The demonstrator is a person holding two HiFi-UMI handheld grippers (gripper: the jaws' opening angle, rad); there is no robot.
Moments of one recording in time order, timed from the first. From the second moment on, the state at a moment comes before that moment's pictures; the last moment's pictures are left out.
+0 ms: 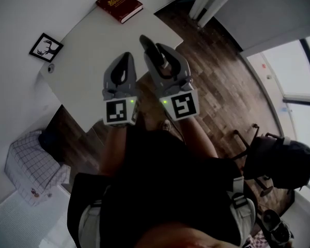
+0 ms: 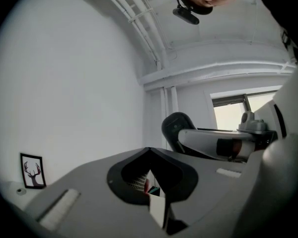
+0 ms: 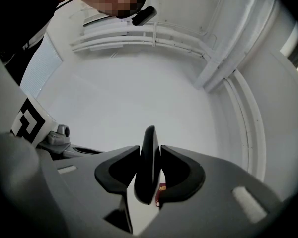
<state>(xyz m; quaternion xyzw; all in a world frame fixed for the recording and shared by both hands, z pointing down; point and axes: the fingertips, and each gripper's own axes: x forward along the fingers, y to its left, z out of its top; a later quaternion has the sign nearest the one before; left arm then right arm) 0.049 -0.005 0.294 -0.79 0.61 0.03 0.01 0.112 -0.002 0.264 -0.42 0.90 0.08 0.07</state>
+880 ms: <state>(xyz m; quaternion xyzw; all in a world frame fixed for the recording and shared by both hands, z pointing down) 0.094 0.111 0.229 -0.78 0.62 0.05 0.08 0.155 0.108 0.221 -0.40 0.90 0.10 0.11</state>
